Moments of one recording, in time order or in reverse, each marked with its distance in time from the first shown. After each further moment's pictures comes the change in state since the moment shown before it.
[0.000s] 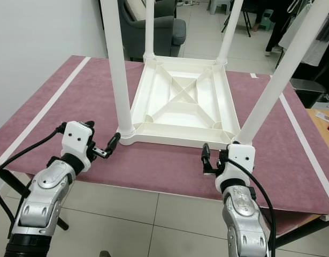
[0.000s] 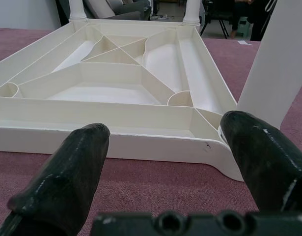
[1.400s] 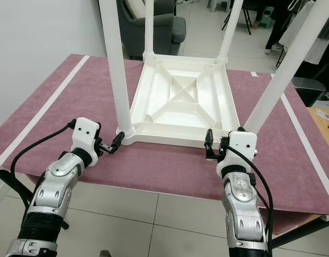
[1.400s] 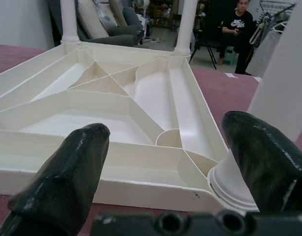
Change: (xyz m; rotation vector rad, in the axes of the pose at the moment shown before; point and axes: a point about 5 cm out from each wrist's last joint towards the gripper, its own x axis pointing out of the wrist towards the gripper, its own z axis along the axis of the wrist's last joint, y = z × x) left arm 0.031 0.004 -0.023 -0.077 0.068 -0.004; right arm 0.022 -0.001 0.012 -0.084 -0.103 -0.018
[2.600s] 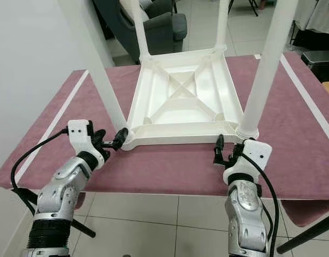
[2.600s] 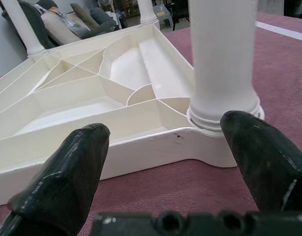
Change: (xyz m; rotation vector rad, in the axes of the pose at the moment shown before) left arm -0.004 -0.011 0.006 -0.345 -0.015 0.029; right arm -0.009 -0.008 -0.009 0.155 0.021 -0.111
